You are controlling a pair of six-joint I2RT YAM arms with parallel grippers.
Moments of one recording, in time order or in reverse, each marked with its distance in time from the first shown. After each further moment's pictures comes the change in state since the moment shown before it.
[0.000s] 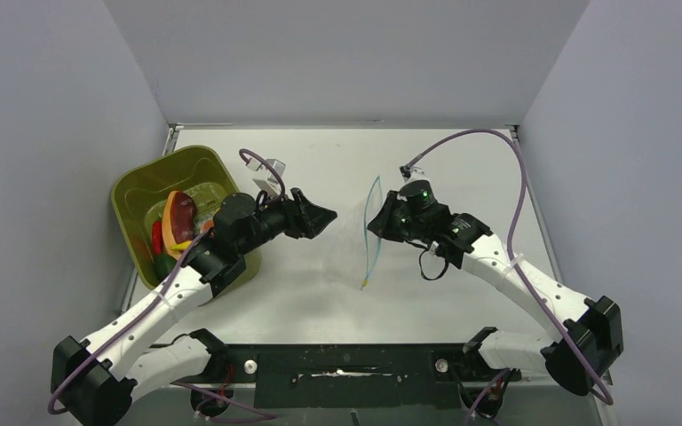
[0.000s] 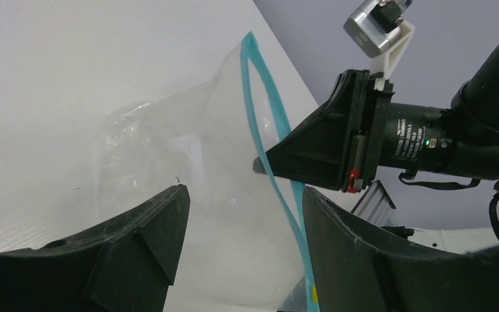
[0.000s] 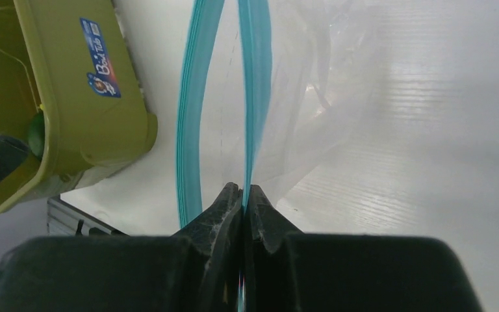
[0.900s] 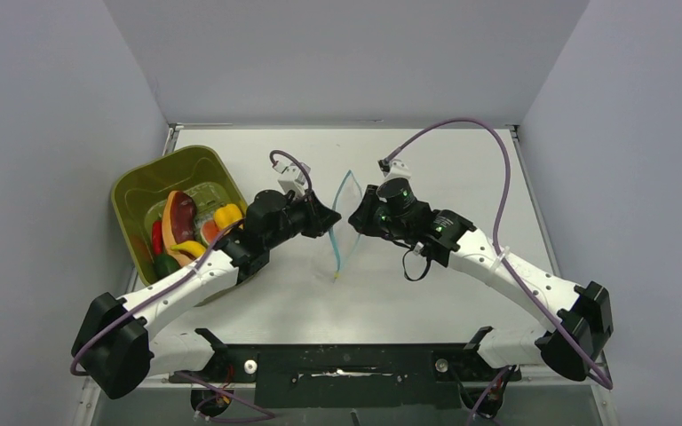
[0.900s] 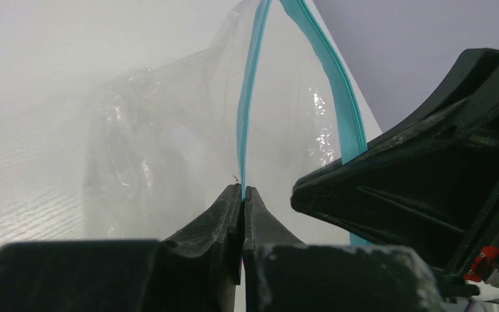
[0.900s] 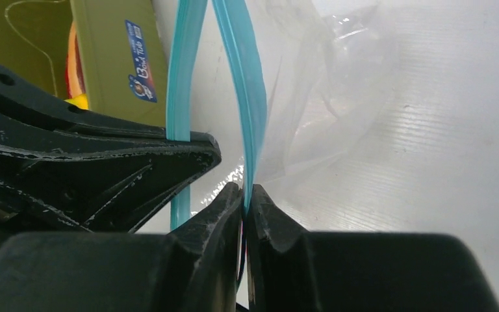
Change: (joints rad) left arm -0.044 0.227 -0.005 0.142 -0.059 0.011; right arm 0.162 0.100 0.109 0.065 0.108 -0.003
